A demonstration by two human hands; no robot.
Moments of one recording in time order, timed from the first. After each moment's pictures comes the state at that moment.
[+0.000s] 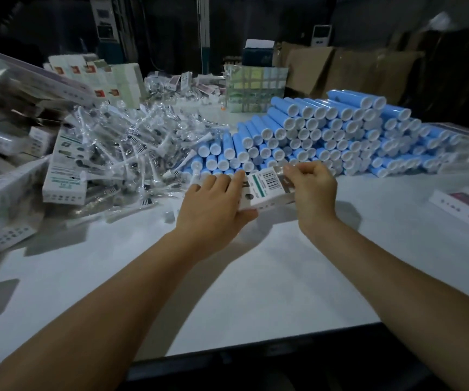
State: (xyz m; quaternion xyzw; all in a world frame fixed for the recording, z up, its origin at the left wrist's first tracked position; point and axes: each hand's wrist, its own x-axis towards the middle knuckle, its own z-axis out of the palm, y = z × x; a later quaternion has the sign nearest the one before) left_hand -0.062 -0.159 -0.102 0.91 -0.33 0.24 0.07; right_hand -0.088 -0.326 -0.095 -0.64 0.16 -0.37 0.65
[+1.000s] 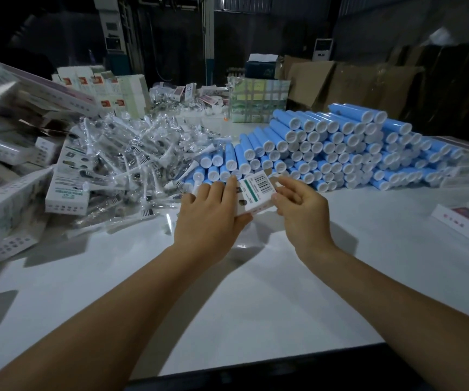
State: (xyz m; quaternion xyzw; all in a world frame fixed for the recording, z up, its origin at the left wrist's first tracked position) left_hand -0.060 -0.159 -0.107 0.92 -0.26 0.28 0.05; right_hand -0.102 -0.314 -0.106 -0.70 0.07 -0.31 0.64
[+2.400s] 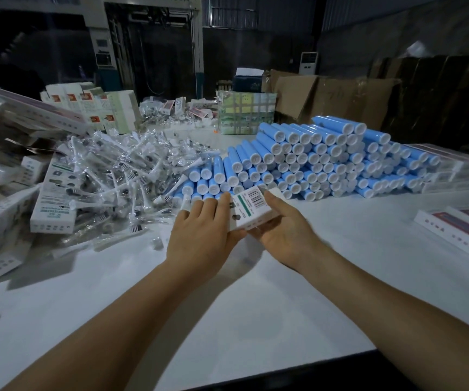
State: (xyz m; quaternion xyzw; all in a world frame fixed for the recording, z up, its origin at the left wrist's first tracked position) left_hand -0.064 -0.164 -0.105 0.93 -0.28 0.26 0.02; right_hand -0.097 -0.317 -0.094 -0.37 0.06 -0.05 0.92
